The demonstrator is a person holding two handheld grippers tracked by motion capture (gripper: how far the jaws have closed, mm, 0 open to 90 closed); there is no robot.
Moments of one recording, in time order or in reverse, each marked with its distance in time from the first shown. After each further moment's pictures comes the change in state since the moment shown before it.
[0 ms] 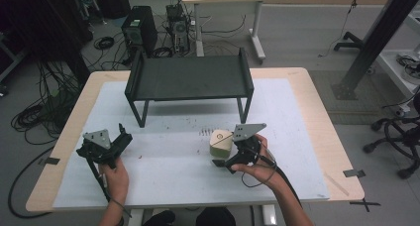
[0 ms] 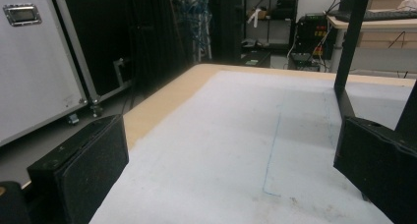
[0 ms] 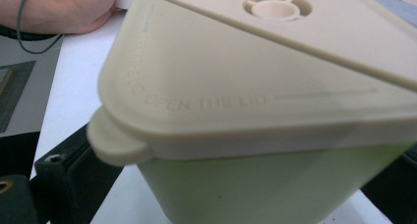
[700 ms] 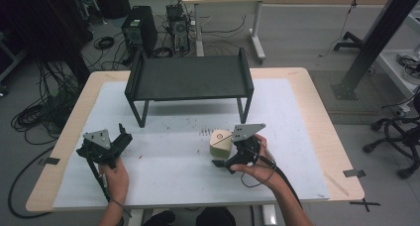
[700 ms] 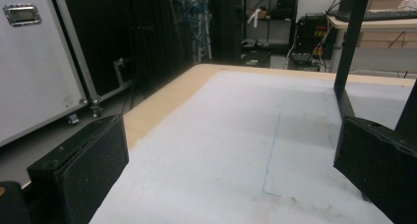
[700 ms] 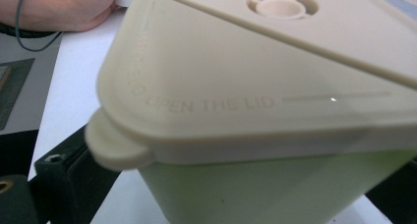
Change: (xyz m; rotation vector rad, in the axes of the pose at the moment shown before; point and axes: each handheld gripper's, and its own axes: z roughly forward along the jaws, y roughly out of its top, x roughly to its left) left arm 0.000 0.000 0.000 0.000 0.000 -0.001; right arm 0.000 0.000 0.001 0.005 0.000 -0.007
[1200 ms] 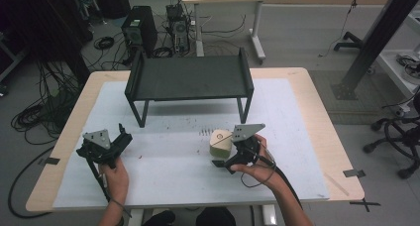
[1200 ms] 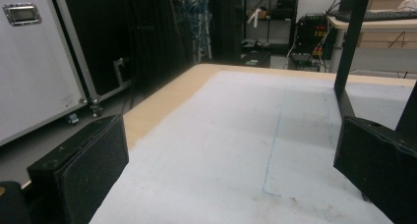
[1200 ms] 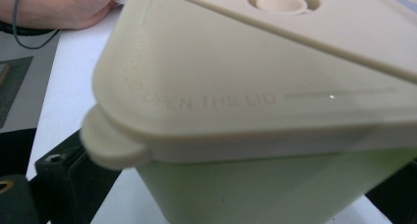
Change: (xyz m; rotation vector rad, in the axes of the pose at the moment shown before) left arm 0.000 0.000 0.000 0.000 0.000 -0.002; right arm 0.000 0.000 0.001 0.007 -0.003 -0.003
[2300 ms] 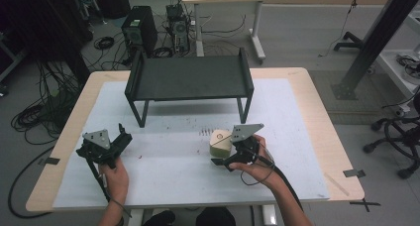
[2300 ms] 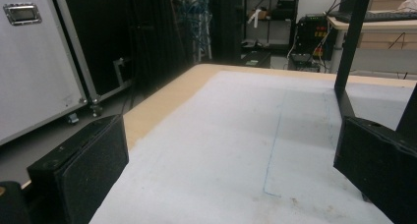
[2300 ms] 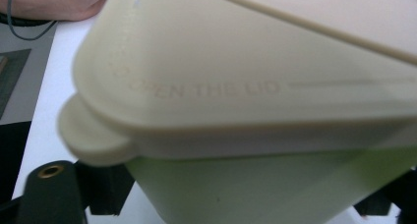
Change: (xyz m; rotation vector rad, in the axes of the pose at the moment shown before) left arm 0.000 0.000 0.000 -0.001 0.000 -0.003; right arm -0.001 -0.001 0.002 0.022 0.001 -0.014
